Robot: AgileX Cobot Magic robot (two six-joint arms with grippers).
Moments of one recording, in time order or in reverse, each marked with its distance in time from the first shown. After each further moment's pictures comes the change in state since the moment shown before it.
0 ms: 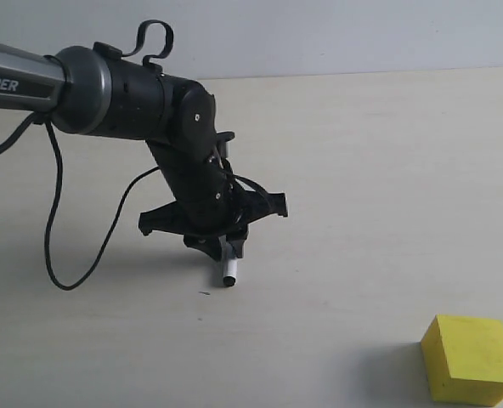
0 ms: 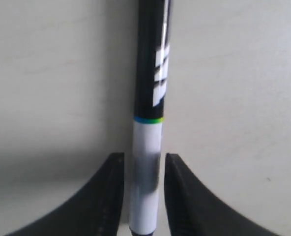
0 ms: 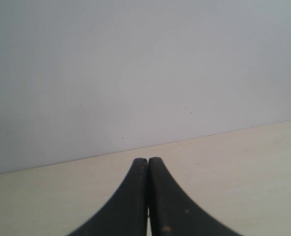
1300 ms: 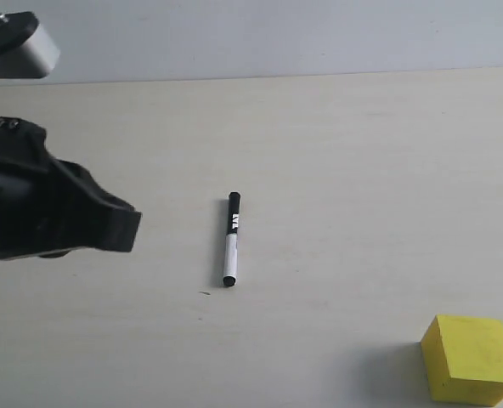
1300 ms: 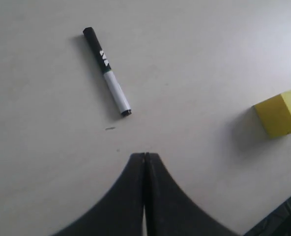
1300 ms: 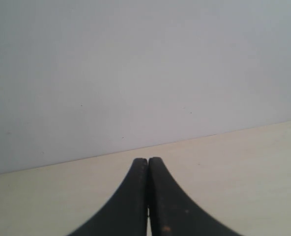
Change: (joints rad) left arm -0.168 -1.019 0.562 0.246 -0.097 0.086; right arm 0.000 0.000 0.000 0.000 0.000 0.000
